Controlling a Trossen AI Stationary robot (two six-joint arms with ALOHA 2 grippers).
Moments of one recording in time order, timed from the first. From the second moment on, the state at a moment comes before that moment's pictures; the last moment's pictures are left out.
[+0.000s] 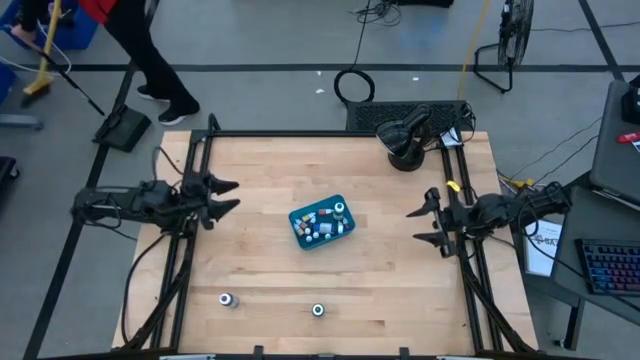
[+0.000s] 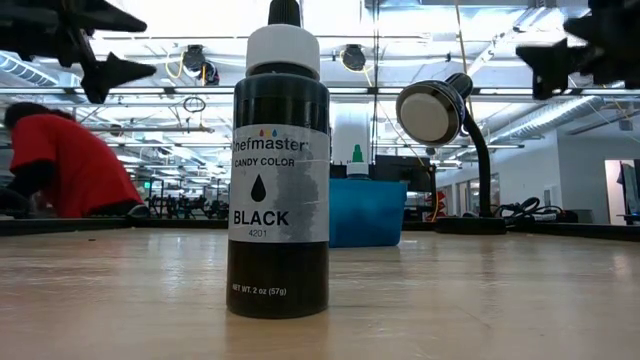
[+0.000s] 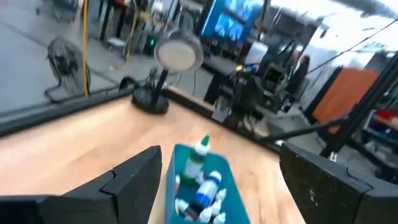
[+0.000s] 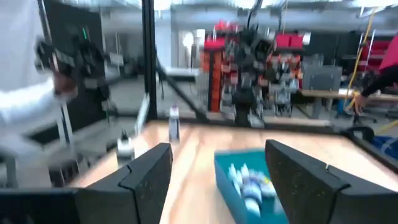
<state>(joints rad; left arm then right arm) -0.11 0.13 0.29 -0.17 -0.33 -0.42 0.28 0.01 0.06 0.07 0.10 -0.01</state>
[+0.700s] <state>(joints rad) -0.27 0.86 0.44 0.04 -0.15 -0.52 0.28 0.01 0.06 0.01 0.10 0.07</state>
